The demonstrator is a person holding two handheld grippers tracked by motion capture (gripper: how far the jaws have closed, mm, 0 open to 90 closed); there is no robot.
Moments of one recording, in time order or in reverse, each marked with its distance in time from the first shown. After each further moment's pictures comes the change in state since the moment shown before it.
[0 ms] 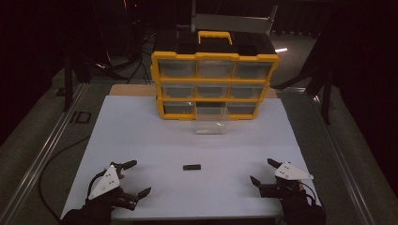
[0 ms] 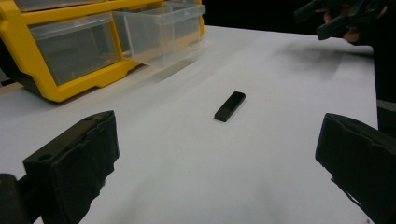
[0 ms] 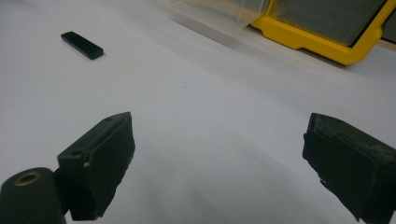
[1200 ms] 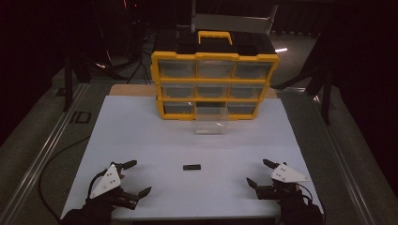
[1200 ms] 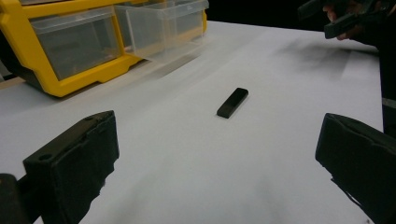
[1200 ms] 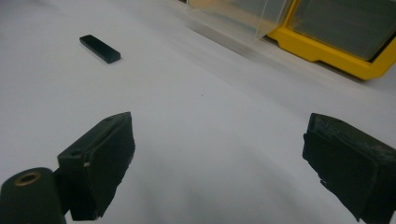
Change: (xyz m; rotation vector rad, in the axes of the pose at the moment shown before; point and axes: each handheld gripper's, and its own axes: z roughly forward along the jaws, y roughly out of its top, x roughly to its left) left arm 0.000 0.001 0.001 0.017 0.005 -0.006; right arm 0.009 0.001 0.004 -0.041 0.028 -0.050
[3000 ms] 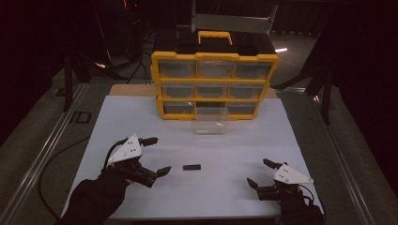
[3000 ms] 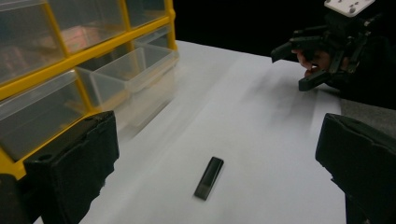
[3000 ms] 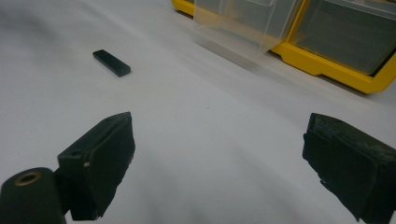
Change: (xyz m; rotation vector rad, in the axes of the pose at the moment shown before) left arm 0.006 0.108 0.041 0.057 -0.134 0.005; right arm 0.000 0.002 -0.005 -0.047 0.024 0.004
